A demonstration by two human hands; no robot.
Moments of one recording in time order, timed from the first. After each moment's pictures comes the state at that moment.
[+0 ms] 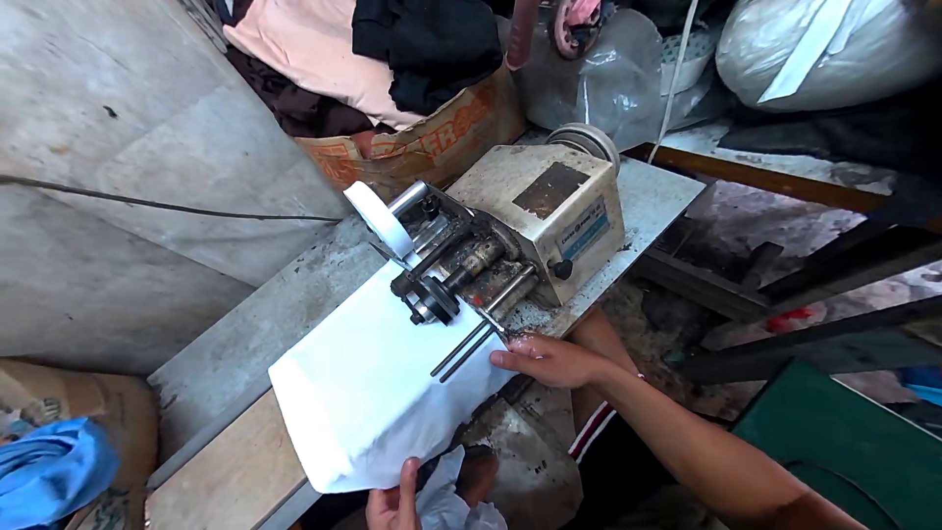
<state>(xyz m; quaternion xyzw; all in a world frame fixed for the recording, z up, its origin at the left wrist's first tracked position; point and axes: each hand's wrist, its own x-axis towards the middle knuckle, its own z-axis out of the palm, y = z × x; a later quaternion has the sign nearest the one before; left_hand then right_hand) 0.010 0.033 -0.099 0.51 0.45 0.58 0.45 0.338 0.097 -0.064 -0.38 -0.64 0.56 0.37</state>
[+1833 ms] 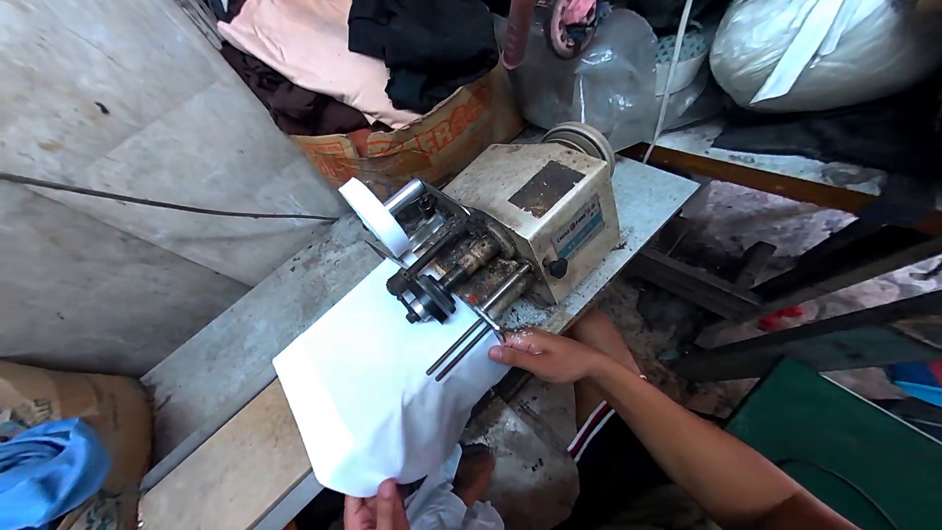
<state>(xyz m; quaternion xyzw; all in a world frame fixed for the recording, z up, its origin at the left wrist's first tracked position) 0.004 0.035 -0.095 0.48 0.36 0.64 0.48 0.344 0.101 -0.067 -0.36 -0.68 0.52 0.38</state>
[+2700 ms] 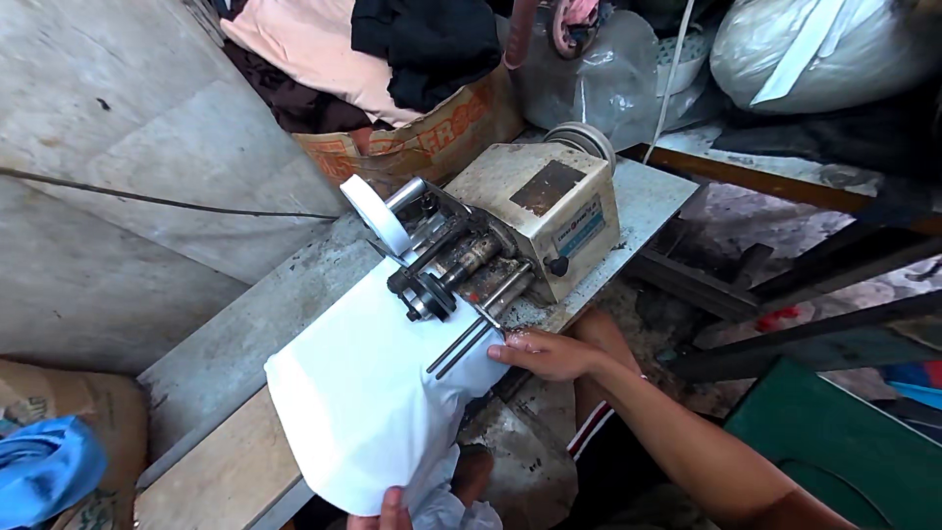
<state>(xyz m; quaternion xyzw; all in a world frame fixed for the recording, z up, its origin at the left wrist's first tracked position) 0.004 0.027 -0.096 0.46 0.40 0.64 0.47 0.343 0.101 -0.064 -0.38 -0.67 0.53 0.36</state>
